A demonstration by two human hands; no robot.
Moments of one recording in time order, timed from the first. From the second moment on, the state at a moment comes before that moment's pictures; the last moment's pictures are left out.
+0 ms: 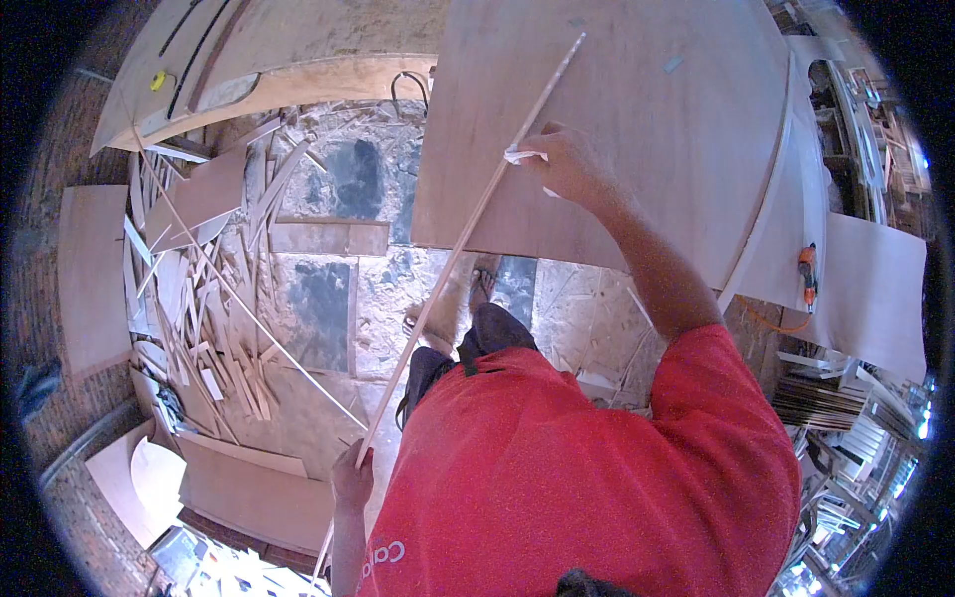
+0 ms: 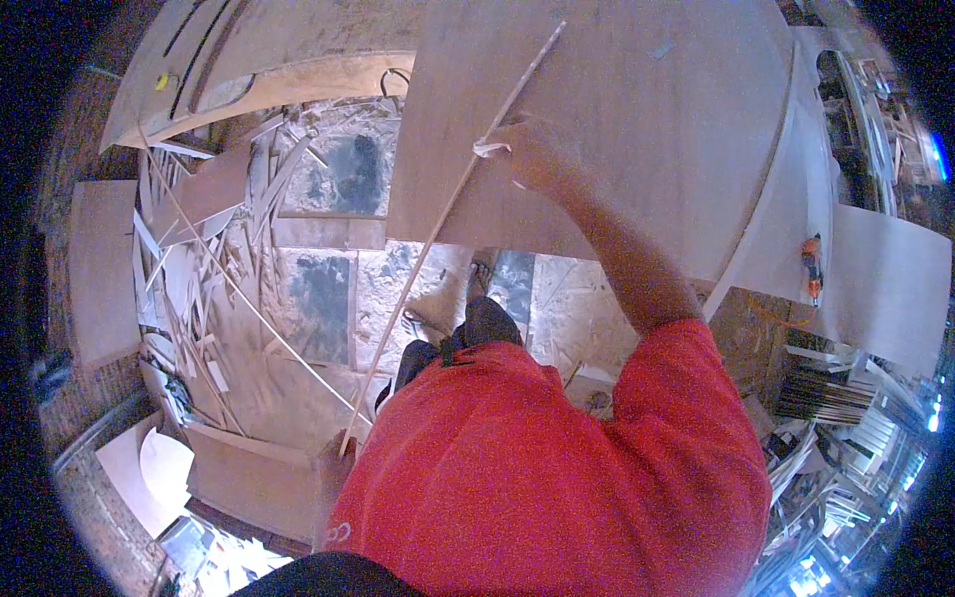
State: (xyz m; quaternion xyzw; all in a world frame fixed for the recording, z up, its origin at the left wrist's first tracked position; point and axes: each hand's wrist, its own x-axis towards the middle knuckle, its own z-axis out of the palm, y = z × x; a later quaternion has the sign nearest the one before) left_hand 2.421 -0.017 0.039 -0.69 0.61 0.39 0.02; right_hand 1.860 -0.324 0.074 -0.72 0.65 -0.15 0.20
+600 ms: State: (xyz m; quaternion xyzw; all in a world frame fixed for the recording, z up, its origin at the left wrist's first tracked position) left_hand 2.400 -0.024 0.033 -0.68 0.64 0.37 -0.03; right_hand 1.842 -0.334 0.086 -0.62 0.76 -0.07 0.17
